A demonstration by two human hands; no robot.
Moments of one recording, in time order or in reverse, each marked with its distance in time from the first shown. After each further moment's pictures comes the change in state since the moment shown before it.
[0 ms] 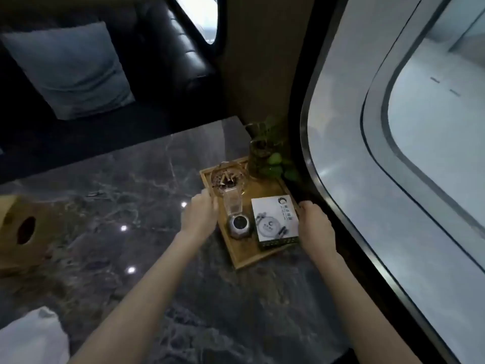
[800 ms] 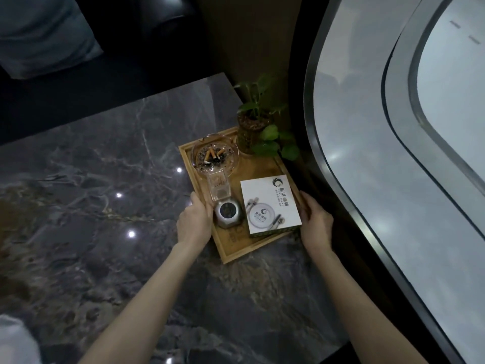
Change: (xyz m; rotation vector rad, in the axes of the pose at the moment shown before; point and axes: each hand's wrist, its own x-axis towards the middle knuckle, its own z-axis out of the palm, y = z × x) left_hand 0.008 -0.032 0.082 -0.003 -0.075 -0.139; right_hand 0.029 0.058 0.057 0.334 0.080 0.055
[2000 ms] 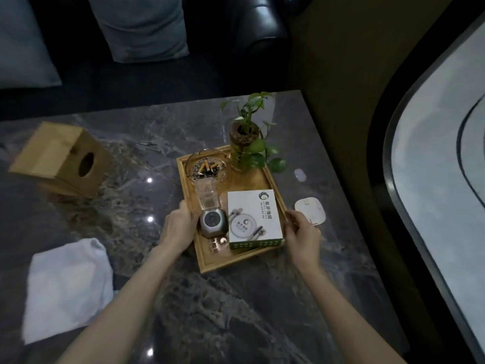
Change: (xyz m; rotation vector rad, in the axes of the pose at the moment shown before) left_hand -0.048 -0.130 -0.084 -0.043 0.066 -0.162; right_hand -0.077 -0.081 0.072 -0.002 -0.137 -0.190
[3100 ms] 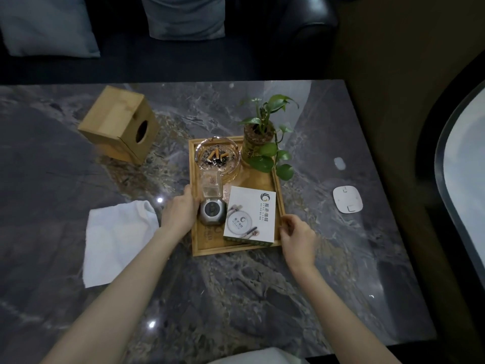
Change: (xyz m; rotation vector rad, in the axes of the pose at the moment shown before) left_hand -0.015 -0.096 -0.031 0.158 0.029 0.001; right_hand -0.068 -0.033 0.065 -0.218 -0.128 -0.005
